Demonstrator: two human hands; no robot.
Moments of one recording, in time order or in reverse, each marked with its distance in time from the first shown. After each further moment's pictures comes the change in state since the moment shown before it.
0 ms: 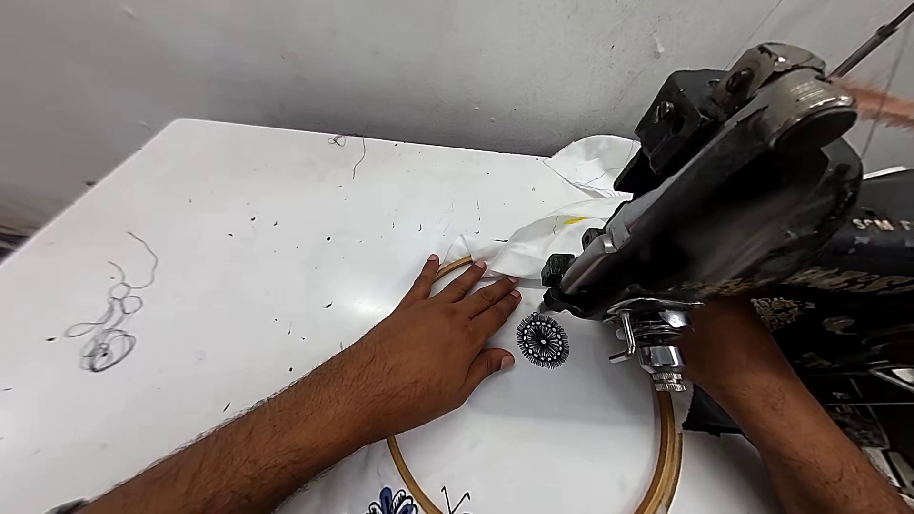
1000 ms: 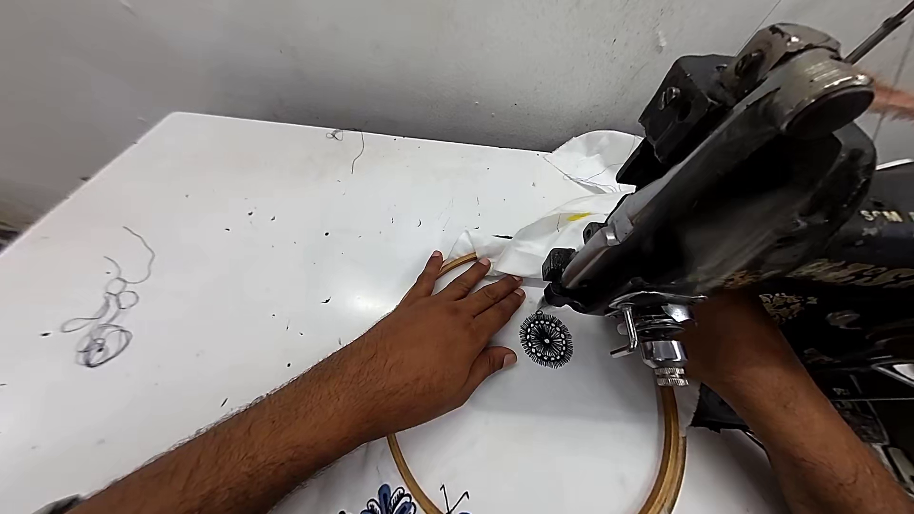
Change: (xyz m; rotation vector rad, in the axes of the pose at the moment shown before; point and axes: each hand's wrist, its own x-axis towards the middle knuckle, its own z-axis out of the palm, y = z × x) left_hand 0.000 0.002 0.000 -0.015 -0.005 0.014; right_hand 0.002 -0.004 -0.006 -0.032 -0.066 0.054
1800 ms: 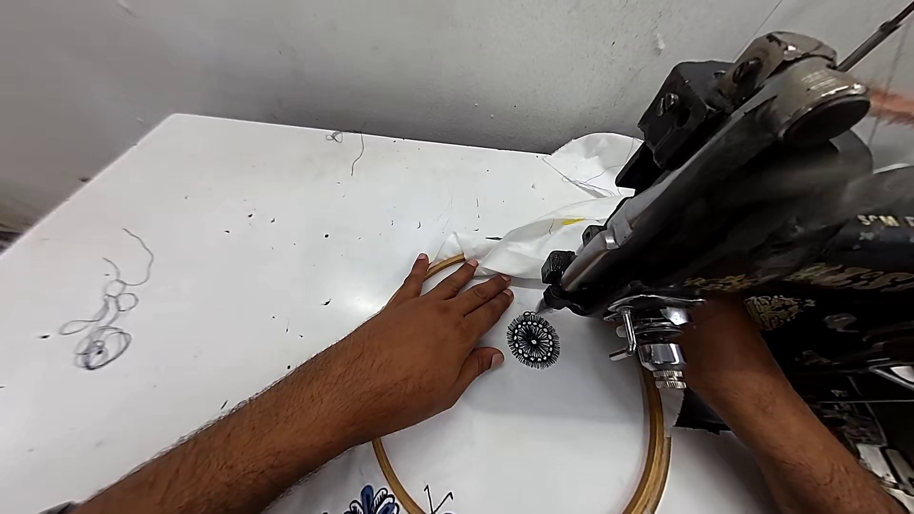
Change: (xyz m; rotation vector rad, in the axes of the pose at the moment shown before) left_hand -0.005 -0.003 -0.007 0.011 -0.035 -0.031; right_hand -0.004 0.003 0.013 0.130 0.071 -0.026
